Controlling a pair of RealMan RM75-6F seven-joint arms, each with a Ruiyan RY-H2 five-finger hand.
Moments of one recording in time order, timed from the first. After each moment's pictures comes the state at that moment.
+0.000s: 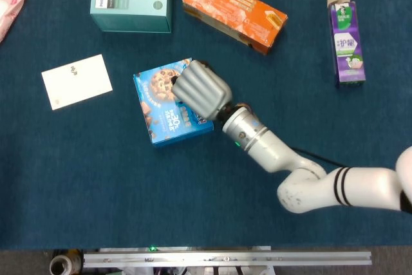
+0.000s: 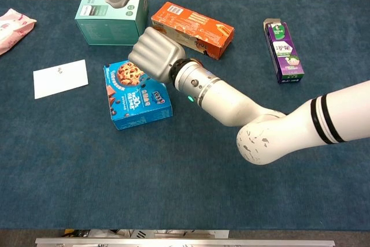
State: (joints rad) left arm 0.06 -1.02 0.03 -1.73 1.55 1.59 -0.08; right arm 1.09 -1.99 0.20 -1.17 -1.14 0.94 -1.10
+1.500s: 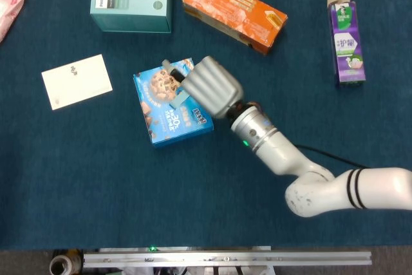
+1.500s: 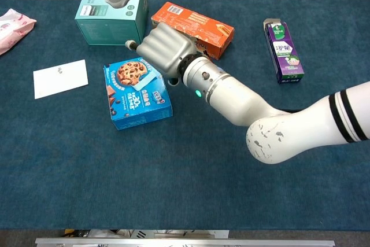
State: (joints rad) left arm 0.04 -1.02 0.01 -1.72 1.55 1.57 -0.08; right arm 1.05 -1.89 0.21 -1.36 -1.01 0.98 -1.07
